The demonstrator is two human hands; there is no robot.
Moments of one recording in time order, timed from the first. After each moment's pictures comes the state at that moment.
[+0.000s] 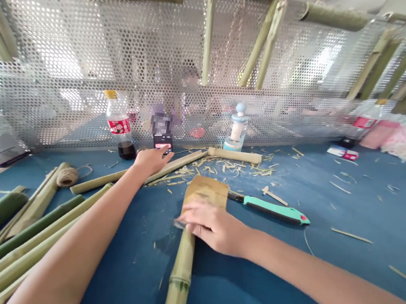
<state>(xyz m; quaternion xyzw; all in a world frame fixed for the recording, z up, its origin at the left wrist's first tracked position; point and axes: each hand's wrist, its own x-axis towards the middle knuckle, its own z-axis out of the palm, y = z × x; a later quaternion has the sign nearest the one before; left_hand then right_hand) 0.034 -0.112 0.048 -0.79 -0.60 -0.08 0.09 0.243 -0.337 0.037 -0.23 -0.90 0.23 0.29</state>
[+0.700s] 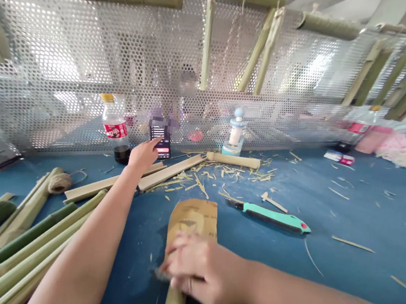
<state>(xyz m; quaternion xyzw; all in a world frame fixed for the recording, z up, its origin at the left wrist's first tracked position) 0.023 -0.085 0.061 -0.77 -0.60 -0.20 0.06 0.236 -0.339 0.031 -0.17 -0.92 0.23 0.27</state>
